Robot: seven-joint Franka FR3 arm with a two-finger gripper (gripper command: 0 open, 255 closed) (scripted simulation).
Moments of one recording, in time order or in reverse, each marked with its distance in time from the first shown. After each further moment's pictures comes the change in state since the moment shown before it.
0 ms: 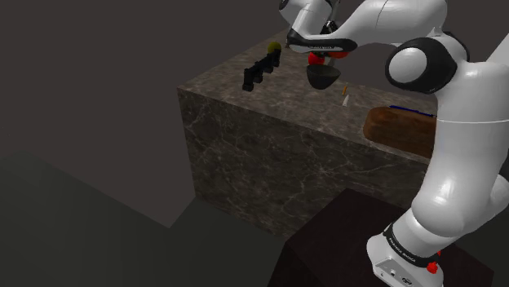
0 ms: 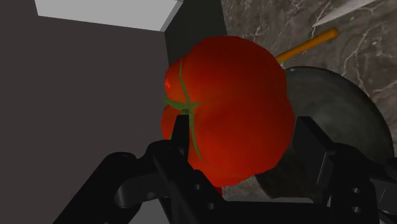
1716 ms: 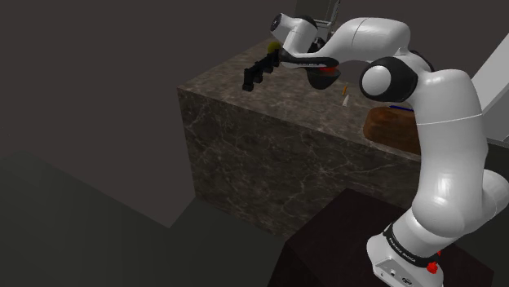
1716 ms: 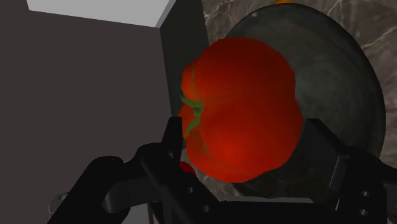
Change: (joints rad) arm 0.008 0.213 -0.012 0.161 -0.016 0.036 0.040
